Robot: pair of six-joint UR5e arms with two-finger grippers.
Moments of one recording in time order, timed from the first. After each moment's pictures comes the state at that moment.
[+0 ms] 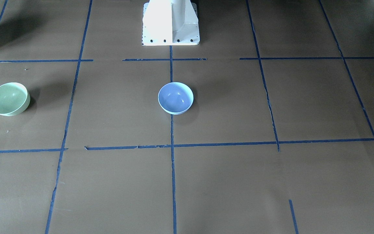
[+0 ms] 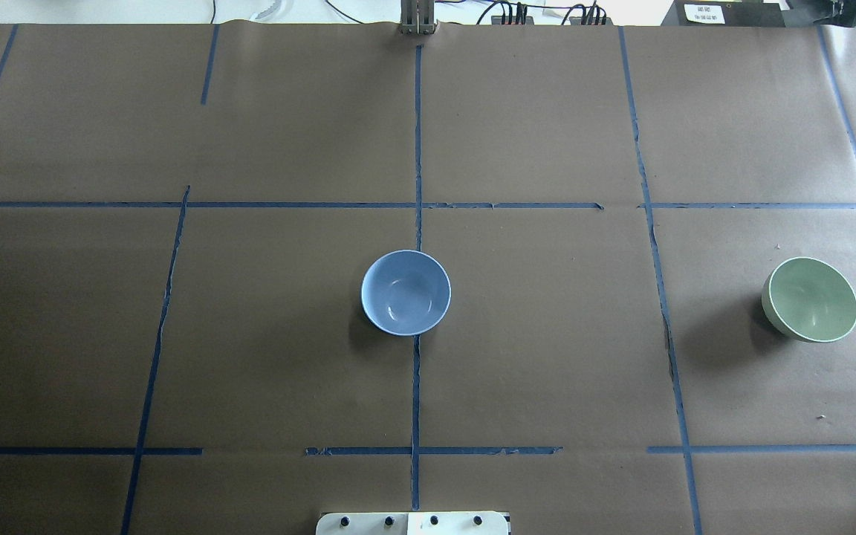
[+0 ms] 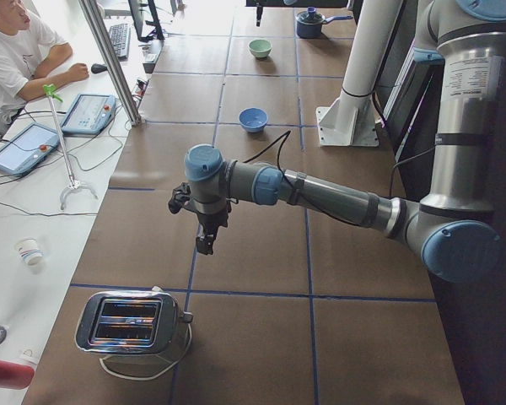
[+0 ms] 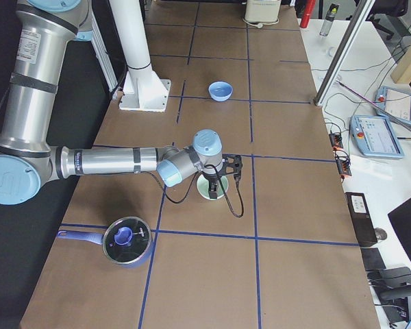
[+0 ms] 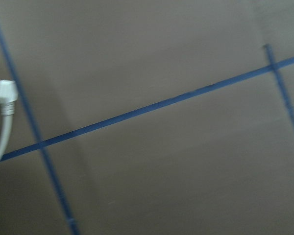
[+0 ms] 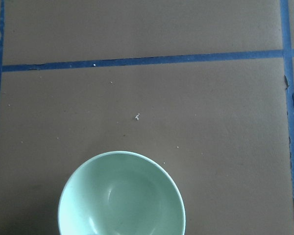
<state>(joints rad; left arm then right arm) -1.49 -1.54 -1.80 -1.47 -2.34 0.19 1.20 -1.84 1.84 -1.01 2.30 0.67</state>
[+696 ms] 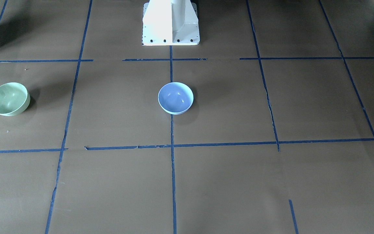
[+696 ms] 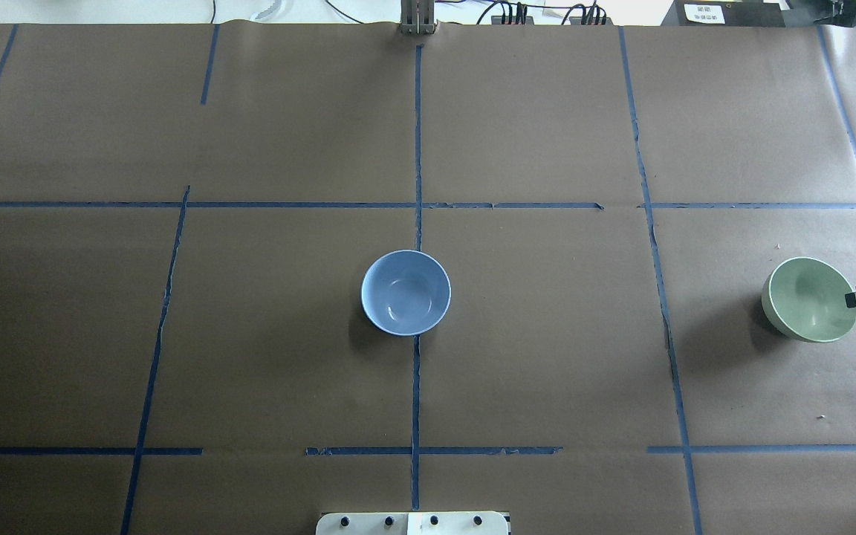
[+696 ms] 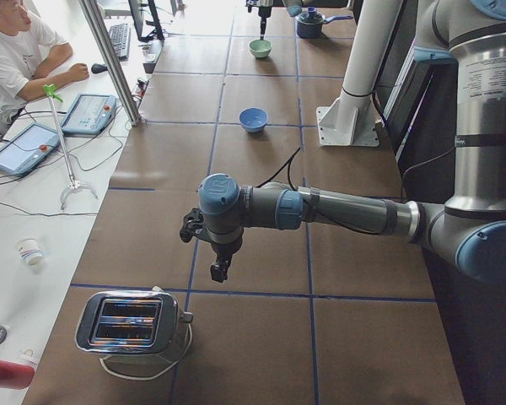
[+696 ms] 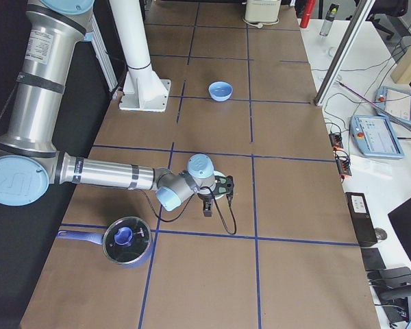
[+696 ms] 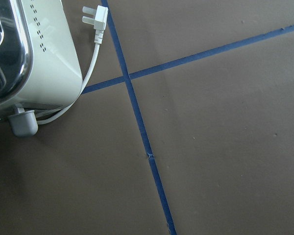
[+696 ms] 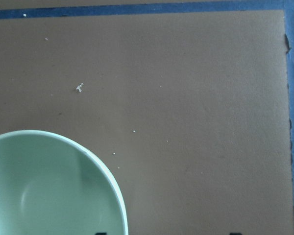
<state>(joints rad) -1.55 -1.48 -1.80 -1.48 -2.36 0.24 1.08 -1.83 1.61 -0.75 2.22 0.75</state>
